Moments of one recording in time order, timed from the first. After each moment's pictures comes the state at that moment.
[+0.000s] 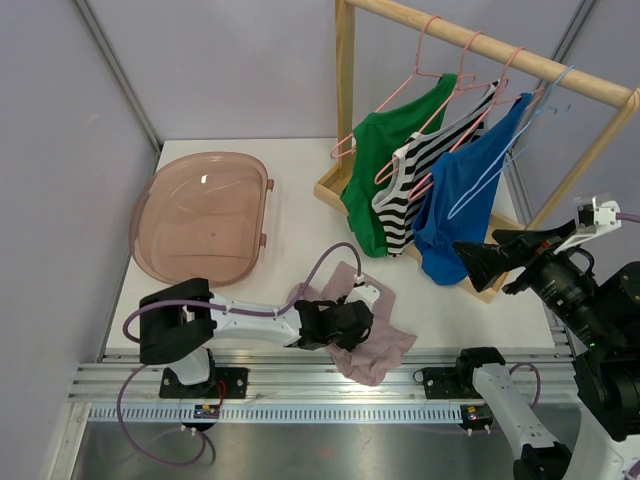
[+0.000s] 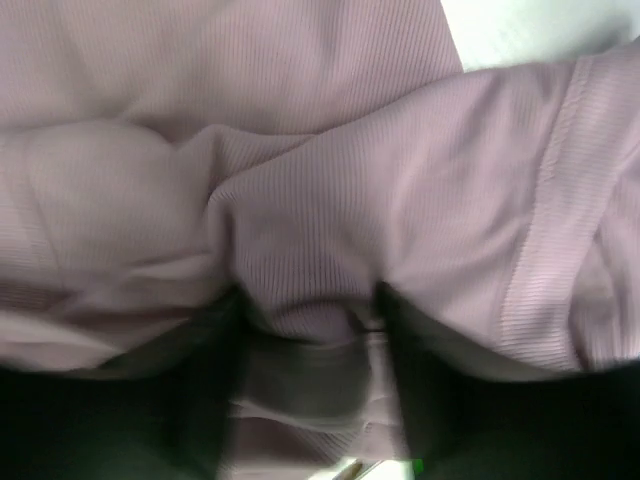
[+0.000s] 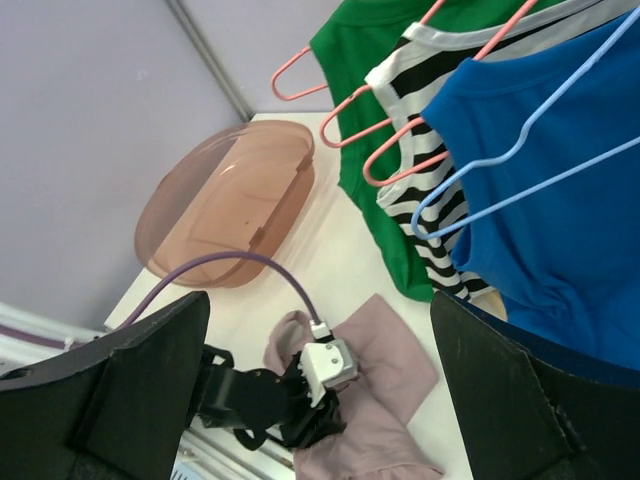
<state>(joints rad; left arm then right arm) -1.34 1.63 0.85 -0.20 -0.28 -0.58 0.07 0.67 1.65 -1.02 -0.41 0.33</state>
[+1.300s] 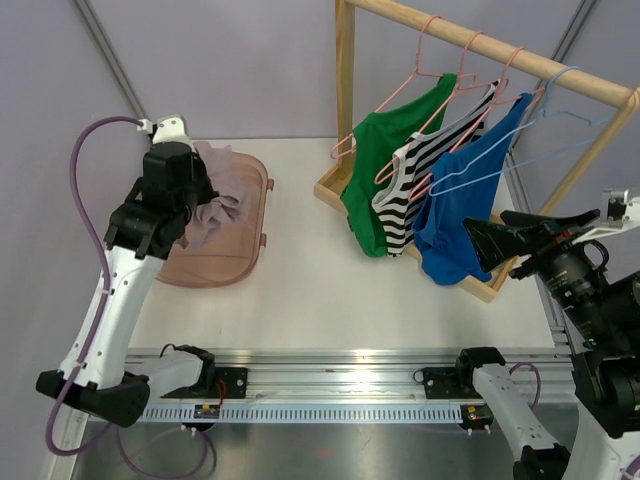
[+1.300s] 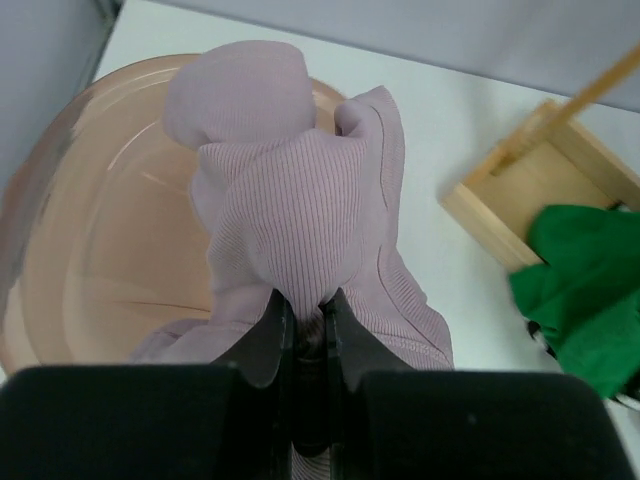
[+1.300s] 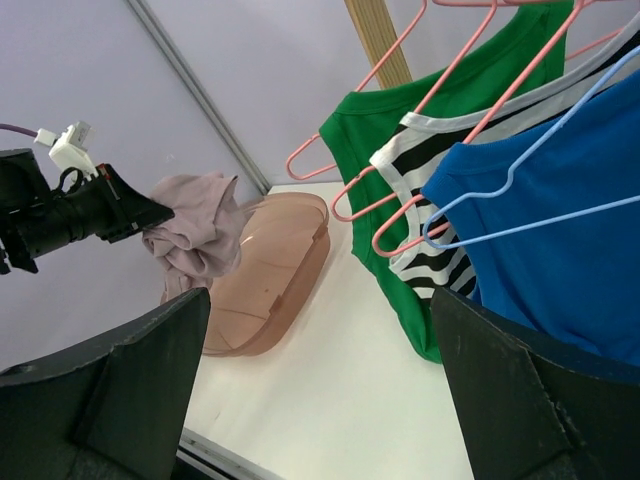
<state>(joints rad) -0.36 1.13 1.50 -0.82 -0.39 -0.36 0.07 0.65 1.59 -0.83 -0.35 0.45</state>
